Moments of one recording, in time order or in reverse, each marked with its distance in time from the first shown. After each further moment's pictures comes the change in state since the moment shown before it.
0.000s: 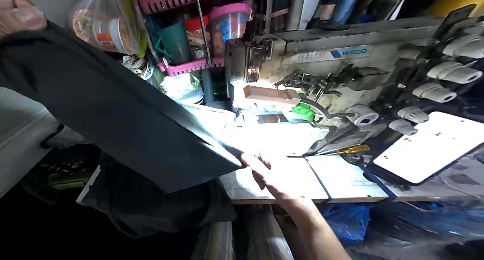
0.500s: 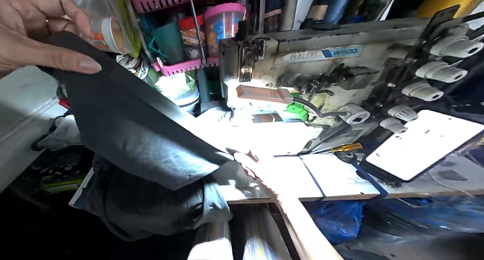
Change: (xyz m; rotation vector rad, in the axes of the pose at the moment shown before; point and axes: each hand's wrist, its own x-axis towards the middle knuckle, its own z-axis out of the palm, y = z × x) left_hand -0.018 0.111 0.012 -0.230 -0.596 0.141; right_hand 0.024 0.044 -0.004 0.095 -0.042 0.041
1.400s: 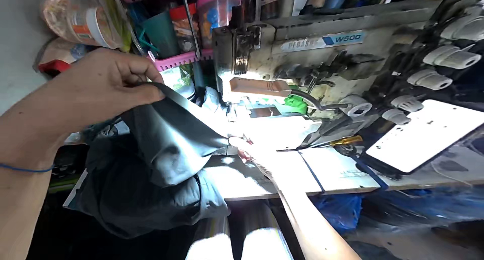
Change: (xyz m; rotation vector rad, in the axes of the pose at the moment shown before) left_hand 0.019 0.026 0.108 0.096 0.100 -0.125; right_hand 0.027 -0.002 -0.007 0.128 -0.070 -0.062
